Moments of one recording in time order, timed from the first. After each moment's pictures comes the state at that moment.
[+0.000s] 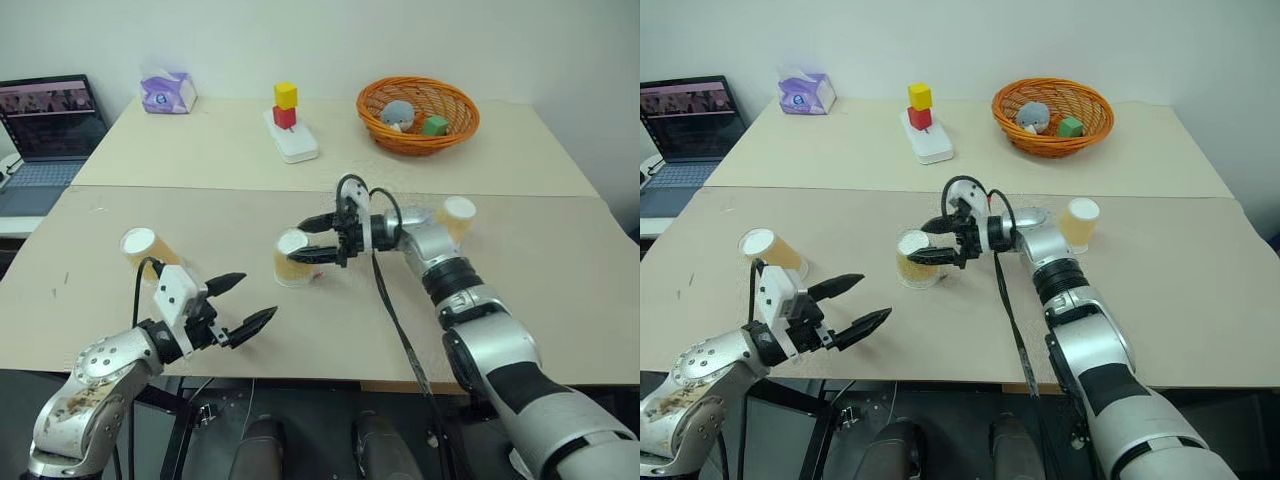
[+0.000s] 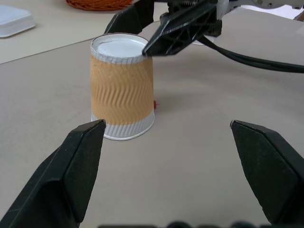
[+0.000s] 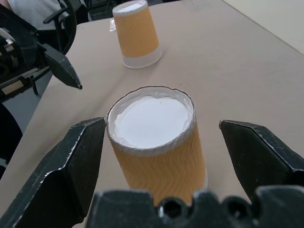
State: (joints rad) left arm 0.09 0.63 0.18 -0.55 -0.58 0.48 -0.70; right arm -1.09 -0.25 0.14 0.84 0.22 0.21 1.29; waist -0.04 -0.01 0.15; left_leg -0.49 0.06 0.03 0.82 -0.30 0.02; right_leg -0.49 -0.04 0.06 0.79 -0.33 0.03
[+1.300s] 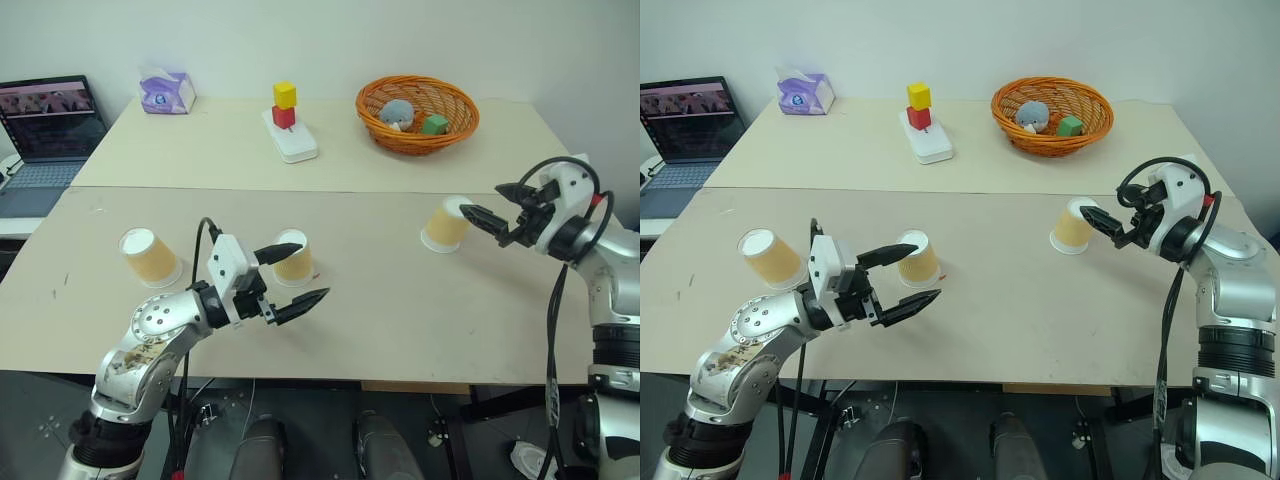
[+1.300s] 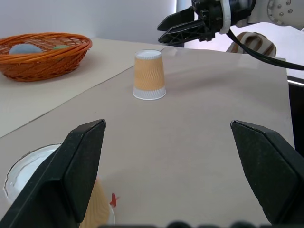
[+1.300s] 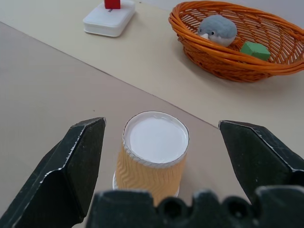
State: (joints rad) left arm -0.21 0.54 -0.02 -0.47 -0.53 0.42 -0.76; right arm -0.59 -0.73 -0.25 0.25 0.30 0.39 0.82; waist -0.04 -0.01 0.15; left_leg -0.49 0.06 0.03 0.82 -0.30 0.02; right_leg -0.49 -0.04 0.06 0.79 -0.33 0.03
